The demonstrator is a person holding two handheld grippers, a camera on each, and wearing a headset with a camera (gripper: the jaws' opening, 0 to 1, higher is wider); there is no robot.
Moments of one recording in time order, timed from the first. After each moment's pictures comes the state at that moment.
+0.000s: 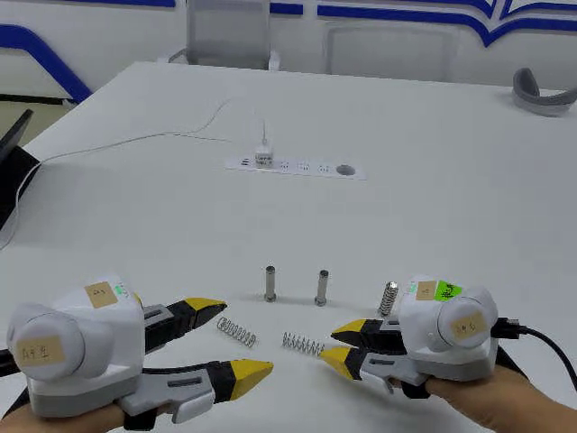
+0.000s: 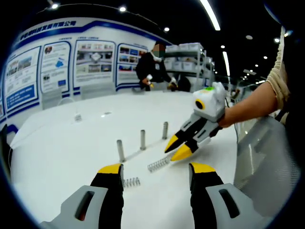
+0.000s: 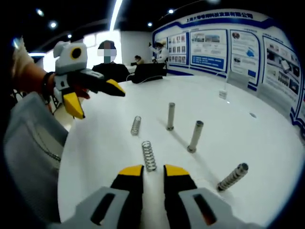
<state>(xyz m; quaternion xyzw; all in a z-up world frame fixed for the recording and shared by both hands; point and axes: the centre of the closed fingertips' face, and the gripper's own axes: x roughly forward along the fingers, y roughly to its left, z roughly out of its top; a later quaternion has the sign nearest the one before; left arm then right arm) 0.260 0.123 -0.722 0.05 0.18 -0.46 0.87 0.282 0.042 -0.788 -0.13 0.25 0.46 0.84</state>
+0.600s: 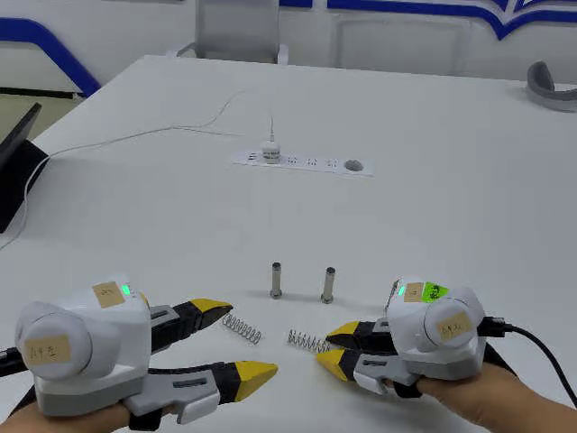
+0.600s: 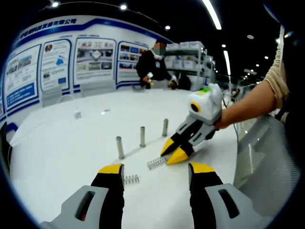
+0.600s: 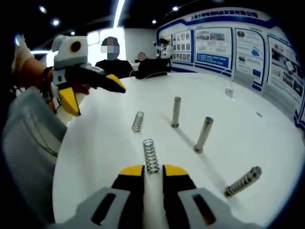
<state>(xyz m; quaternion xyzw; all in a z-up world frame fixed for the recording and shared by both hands) 0.258 0.124 -0.727 0.05 0.19 -0.46 0.87 0.285 0.051 -0.801 -0.14 0.26 0.48 0.83</state>
